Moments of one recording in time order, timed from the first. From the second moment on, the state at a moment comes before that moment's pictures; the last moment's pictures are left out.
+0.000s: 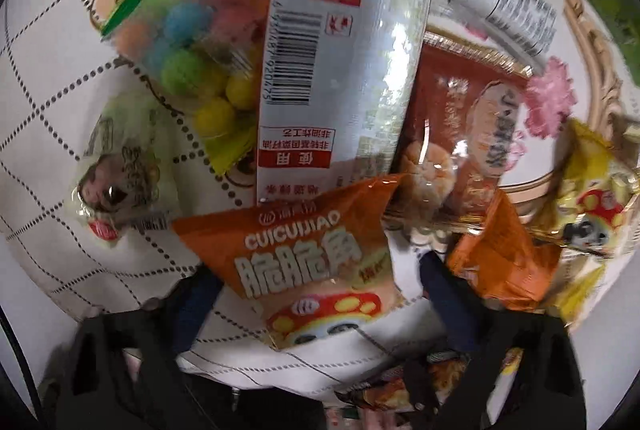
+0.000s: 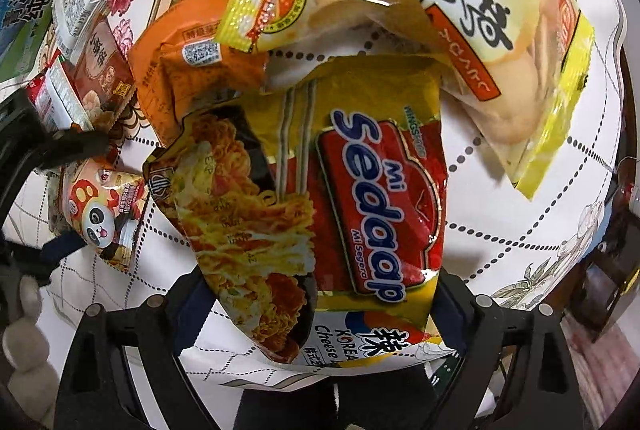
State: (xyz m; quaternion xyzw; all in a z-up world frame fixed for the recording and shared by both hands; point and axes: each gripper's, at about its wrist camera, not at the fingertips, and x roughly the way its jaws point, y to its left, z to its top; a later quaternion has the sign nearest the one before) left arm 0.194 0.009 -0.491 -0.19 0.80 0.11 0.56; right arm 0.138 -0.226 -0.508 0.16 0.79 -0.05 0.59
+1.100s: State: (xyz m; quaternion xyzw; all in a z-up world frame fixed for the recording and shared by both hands) left arm 0.095 0.033 -0.467 0.01 0.77 0.05 0.64; right arm 0.092 -0.171 -0.543 0.06 0.80 -0.03 0.60
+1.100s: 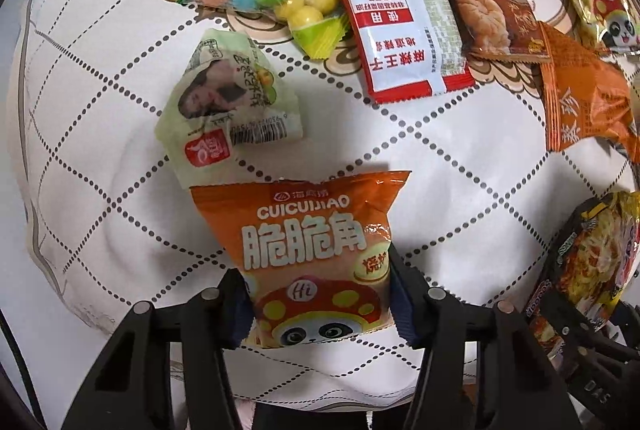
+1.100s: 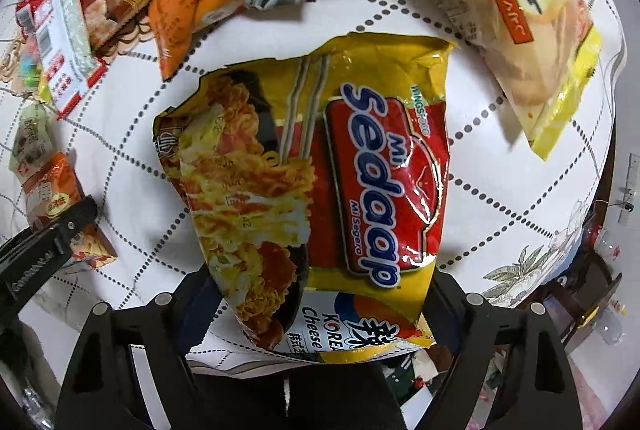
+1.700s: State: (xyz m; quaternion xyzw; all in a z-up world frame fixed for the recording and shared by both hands) left arm 0.158 0.031 -0.260 -0.03 0.65 0.00 0.76; right arm 0.101 -0.189 -0.408 0.13 0.72 0.06 0.68
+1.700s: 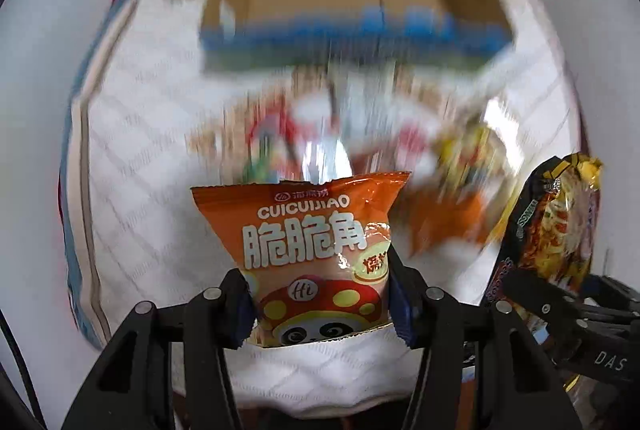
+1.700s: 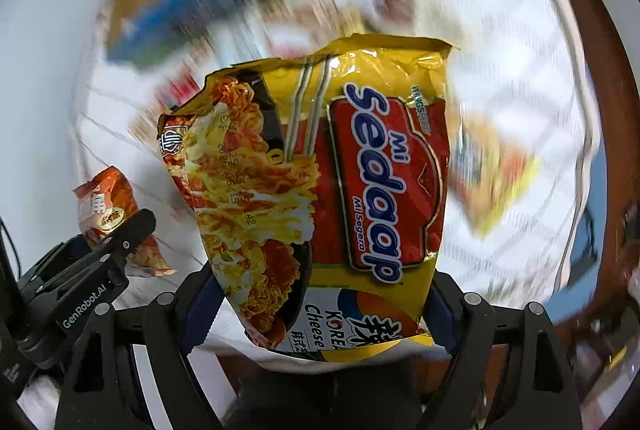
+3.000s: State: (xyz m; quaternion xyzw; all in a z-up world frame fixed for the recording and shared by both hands) left arm 0.516 0.065 -0.361 -0.07 0.67 -0.03 0.74; right arm 0.420 -0.096 -0.483 0.02 0.72 0.01 0.69
